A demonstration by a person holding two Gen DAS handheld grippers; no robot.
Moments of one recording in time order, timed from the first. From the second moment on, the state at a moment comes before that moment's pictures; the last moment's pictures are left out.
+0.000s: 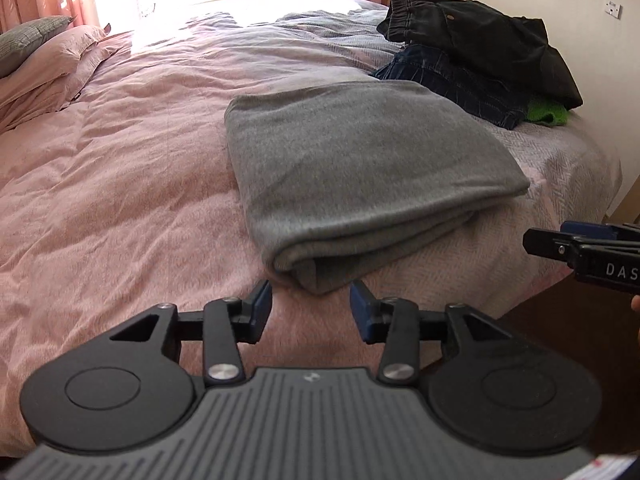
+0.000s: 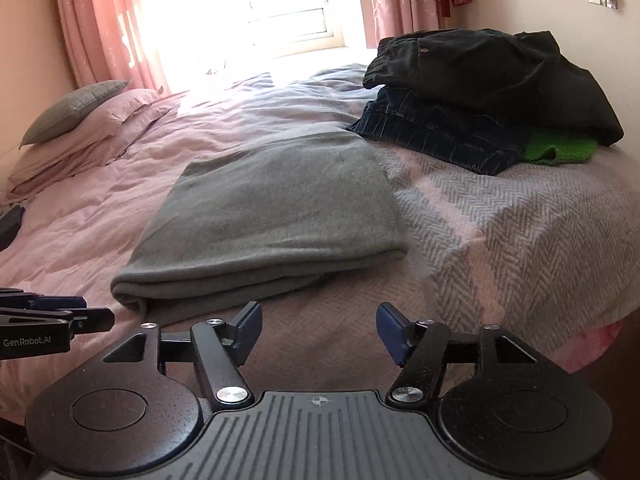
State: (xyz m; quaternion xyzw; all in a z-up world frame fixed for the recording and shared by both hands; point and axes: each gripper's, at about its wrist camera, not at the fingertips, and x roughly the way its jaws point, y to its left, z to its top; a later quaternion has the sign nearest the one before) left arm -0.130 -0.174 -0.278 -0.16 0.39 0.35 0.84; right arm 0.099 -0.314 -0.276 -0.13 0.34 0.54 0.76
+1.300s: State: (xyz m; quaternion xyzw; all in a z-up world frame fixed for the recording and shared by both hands) left arm -0.130 0.016 -0.326 -0.46 0.25 0.27 0.81; right arm 0.318 -0.194 -0.326 0.04 0.54 0.58 0.61
